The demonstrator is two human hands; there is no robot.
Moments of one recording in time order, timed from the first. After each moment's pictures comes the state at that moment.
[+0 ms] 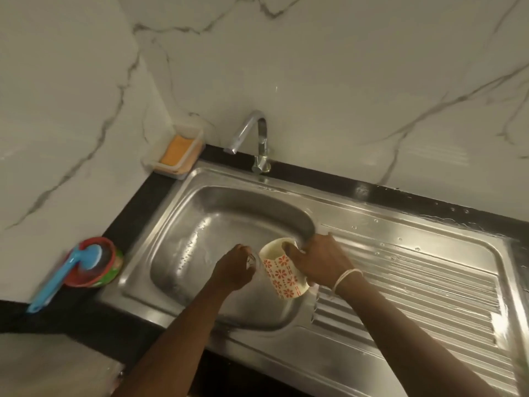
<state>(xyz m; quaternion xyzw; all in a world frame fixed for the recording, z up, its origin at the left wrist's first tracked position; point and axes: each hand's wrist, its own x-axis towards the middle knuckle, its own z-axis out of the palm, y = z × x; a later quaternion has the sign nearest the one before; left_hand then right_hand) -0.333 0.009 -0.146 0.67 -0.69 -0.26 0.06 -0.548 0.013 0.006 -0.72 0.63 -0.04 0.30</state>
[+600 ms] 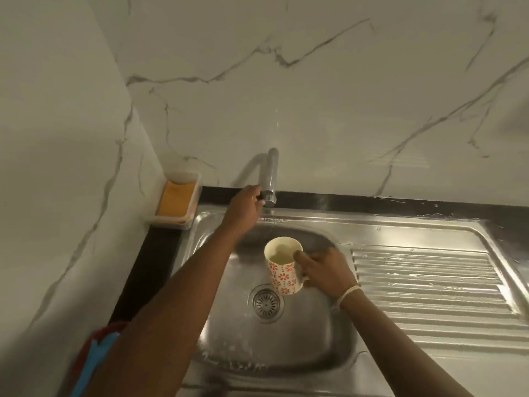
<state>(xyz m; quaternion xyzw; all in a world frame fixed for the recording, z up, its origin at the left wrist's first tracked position) -0.268 -0.182 -0.032 0.53 -0.77 -0.24 0.25 -0.432 -0.009 -0.002 -0.47 0.76 -0.25 0.38</state>
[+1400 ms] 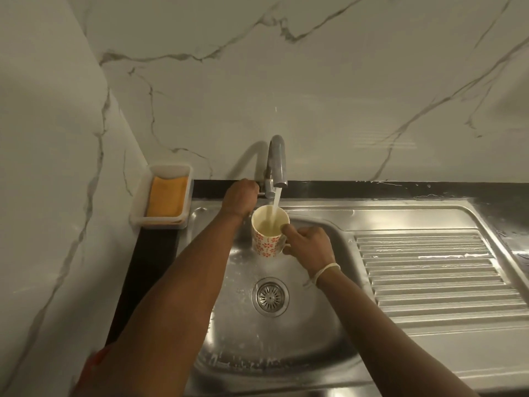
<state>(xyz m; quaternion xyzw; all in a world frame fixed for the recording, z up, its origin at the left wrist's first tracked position) -0.261 -0.231 -0.055 0.51 -0.85 -0.10 0.08 -0.377 -0.059 -0.031 -0.36 0.77 -0.38 0.36</state>
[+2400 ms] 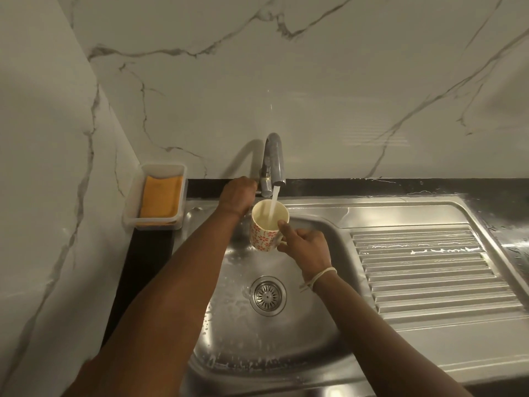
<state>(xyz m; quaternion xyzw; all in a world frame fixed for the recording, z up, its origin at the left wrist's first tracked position) -0.265 -0.242 -0.064 0.46 -0.89 -0.01 0.06 -0.369 -0.055 -0.043 -0.29 0.74 -0.46 0.40</state>
